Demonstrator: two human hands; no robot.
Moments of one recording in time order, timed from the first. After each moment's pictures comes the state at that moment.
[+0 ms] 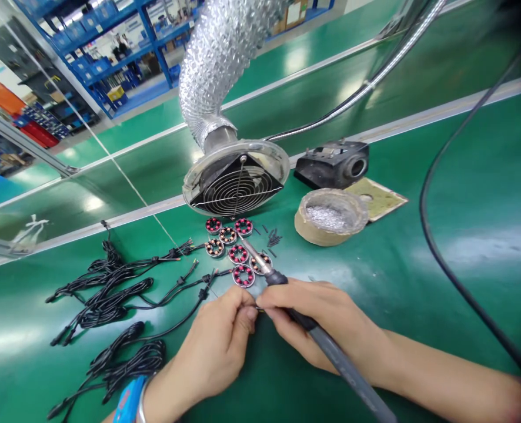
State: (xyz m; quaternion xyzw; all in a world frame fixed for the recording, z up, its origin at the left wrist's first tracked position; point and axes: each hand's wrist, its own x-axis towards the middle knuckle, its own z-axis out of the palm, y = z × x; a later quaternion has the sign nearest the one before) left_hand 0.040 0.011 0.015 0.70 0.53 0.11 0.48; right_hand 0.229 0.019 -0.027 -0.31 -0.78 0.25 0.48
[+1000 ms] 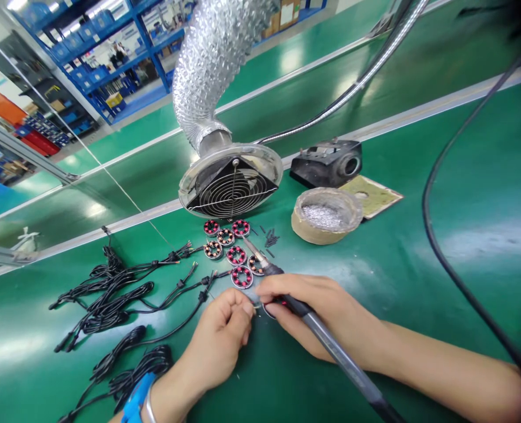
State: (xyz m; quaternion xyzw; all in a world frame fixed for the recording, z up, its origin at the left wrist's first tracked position) left_hand 0.048 0.008 -0.008 0.48 0.56 0.21 0.65; right_hand 0.237 0.024 -0.026 -0.32 -0.77 0.29 0.47
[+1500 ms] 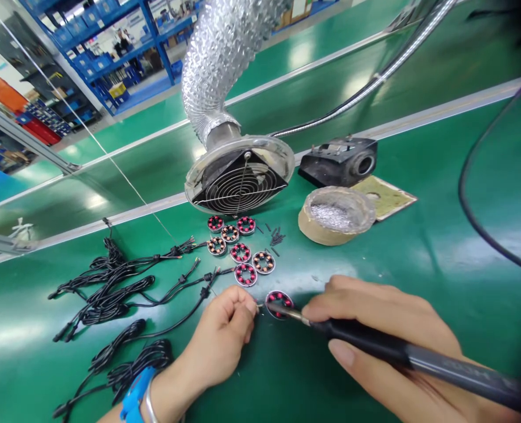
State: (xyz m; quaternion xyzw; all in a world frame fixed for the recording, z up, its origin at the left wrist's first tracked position) left_hand 0.046 0.007 -0.008 0.48 0.56 0.21 0.65; right_hand 0.264 0.000 0.002 -0.34 -0.76 0.33 0.45
